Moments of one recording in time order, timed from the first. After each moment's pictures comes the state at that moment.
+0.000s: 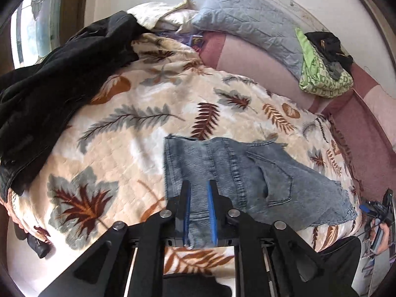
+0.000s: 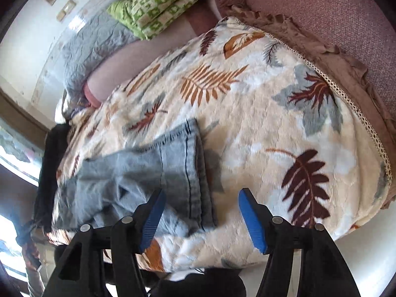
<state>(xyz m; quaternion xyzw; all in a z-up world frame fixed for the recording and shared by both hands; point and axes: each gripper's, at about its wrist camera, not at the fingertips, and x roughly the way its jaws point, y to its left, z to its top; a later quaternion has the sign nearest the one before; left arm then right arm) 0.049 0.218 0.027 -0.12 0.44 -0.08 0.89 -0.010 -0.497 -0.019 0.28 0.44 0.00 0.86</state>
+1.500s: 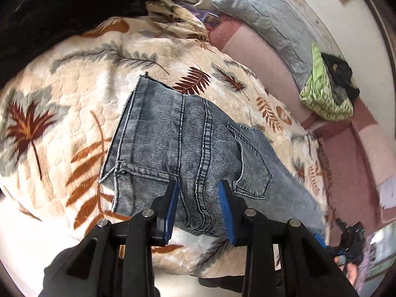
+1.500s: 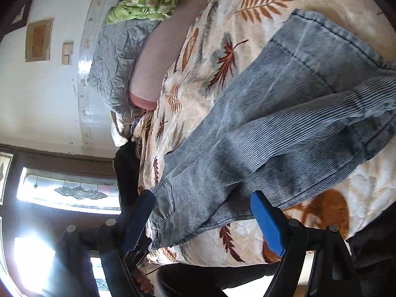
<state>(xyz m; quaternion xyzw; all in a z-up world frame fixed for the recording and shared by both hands) 0.026 0.195 -0.030 -0.30 0.46 -0.06 0.83 0.012 -0.333 -0.061 0.49 0.42 0.12 0.75</state>
